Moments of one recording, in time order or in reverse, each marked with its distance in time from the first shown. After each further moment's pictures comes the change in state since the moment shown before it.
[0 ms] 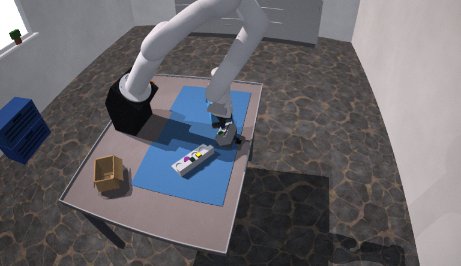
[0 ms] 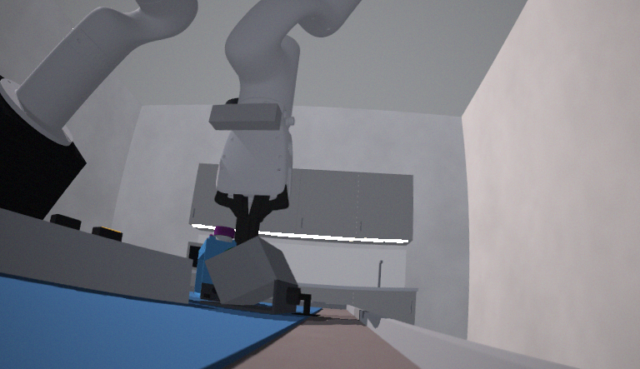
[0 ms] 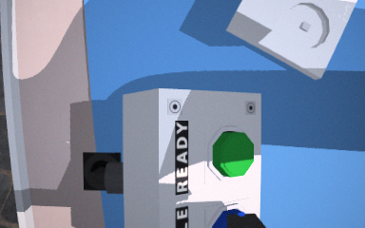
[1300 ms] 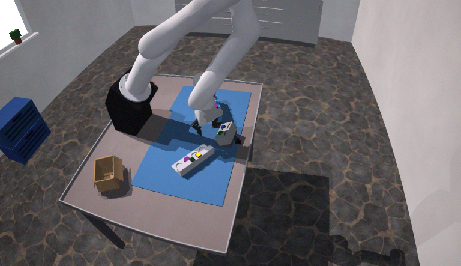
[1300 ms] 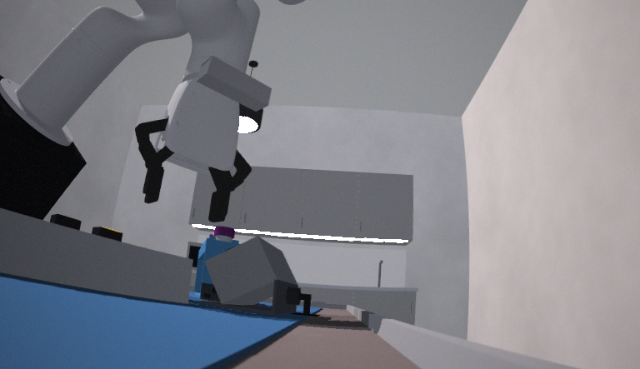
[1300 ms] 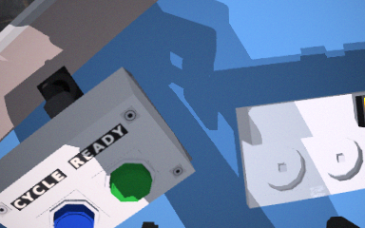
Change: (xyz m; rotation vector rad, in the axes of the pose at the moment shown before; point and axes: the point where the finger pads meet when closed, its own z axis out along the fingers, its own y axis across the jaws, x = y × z) arm 0.081 0.054 -0.015 -0.005 -0.019 -0.952
